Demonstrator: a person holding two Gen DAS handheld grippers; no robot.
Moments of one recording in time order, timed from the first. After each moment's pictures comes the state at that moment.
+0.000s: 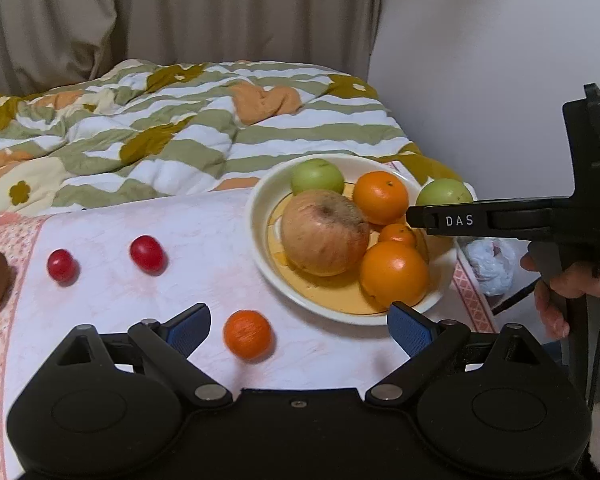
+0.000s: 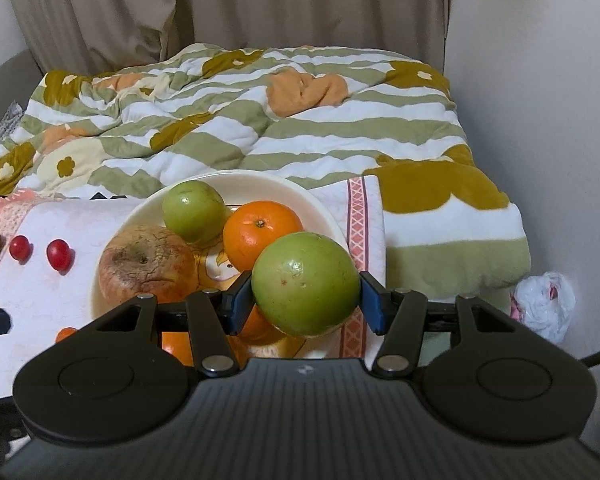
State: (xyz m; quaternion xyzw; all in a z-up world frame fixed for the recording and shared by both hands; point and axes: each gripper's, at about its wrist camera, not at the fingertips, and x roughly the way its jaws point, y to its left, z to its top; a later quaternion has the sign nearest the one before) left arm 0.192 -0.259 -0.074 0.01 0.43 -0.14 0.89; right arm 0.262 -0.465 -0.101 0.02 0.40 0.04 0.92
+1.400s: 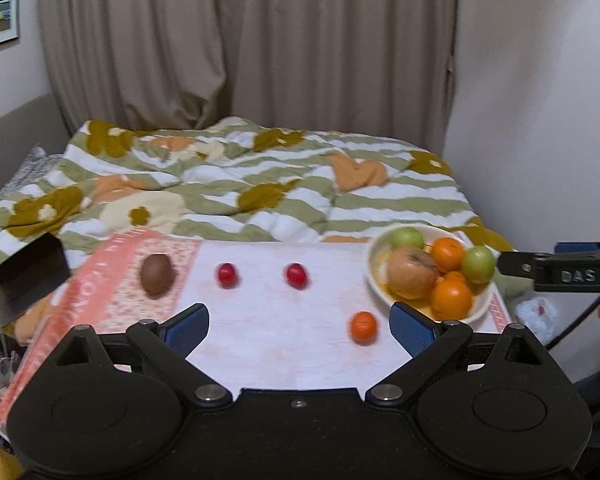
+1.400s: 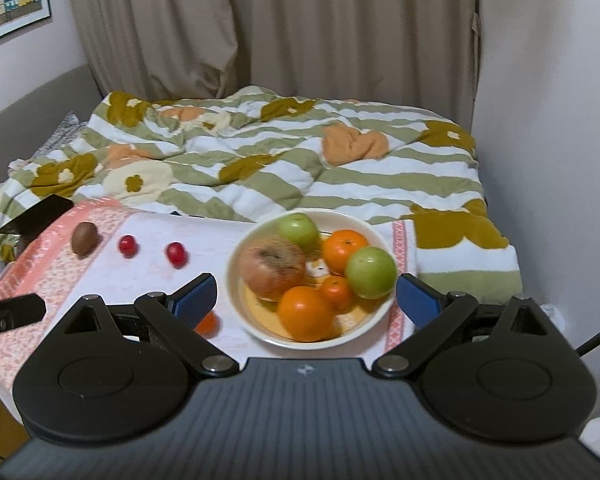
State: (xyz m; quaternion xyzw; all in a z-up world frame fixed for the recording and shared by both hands) left arm 0.079 -0.172 0.012 0.00 0.33 -0.01 0.94; right arm 0.139 -0.421 0.005 0.01 0.33 0.10 0.94
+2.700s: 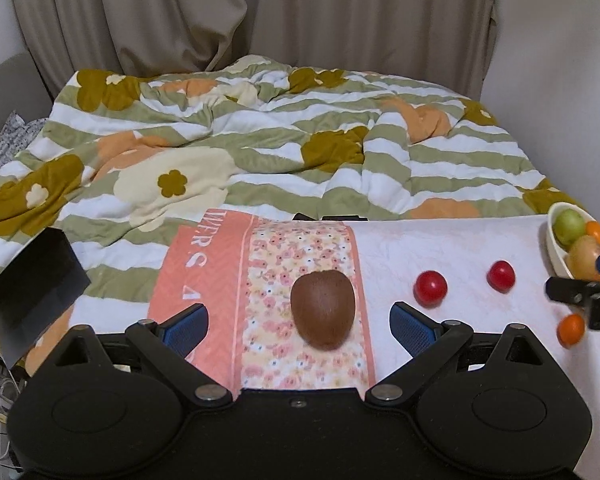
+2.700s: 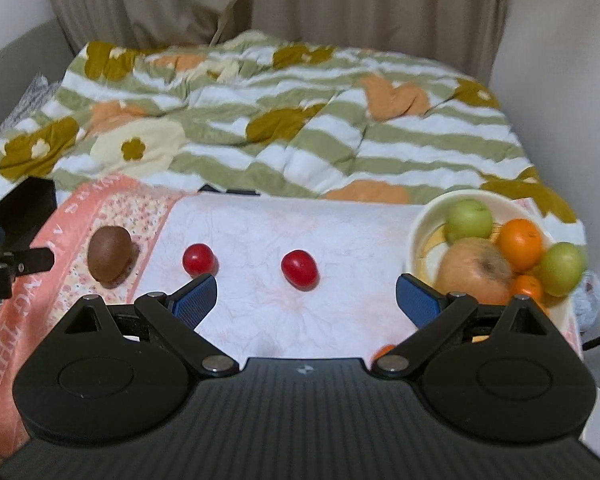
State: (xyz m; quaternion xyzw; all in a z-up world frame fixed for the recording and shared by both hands) left arm 0.249 0.046 -0.056 0.02 0.43 -0.05 0.90; right arm 0.253 -0.195 -0.055 -0.01 0.43 0.04 0.90
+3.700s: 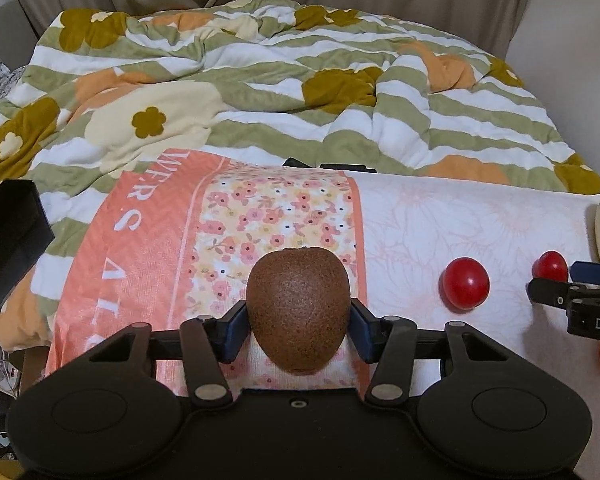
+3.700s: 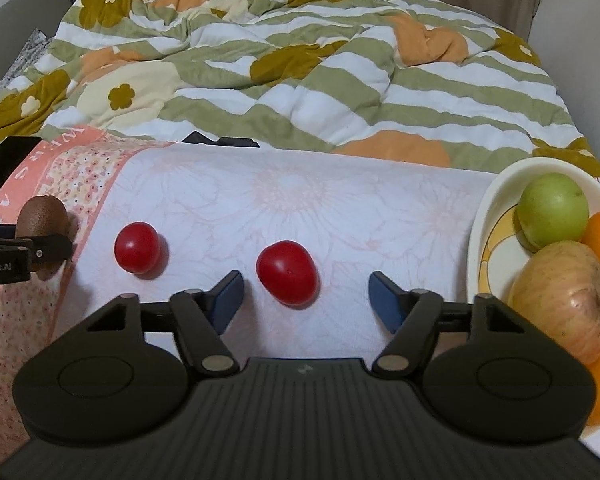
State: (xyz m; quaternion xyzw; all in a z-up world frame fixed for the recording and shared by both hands) left arm 0.306 0.020 -0.122 0.00 0.50 -0.03 0.86; right arm 0.323 -0.201 -0.133 -0.01 0.49 0.07 0.87
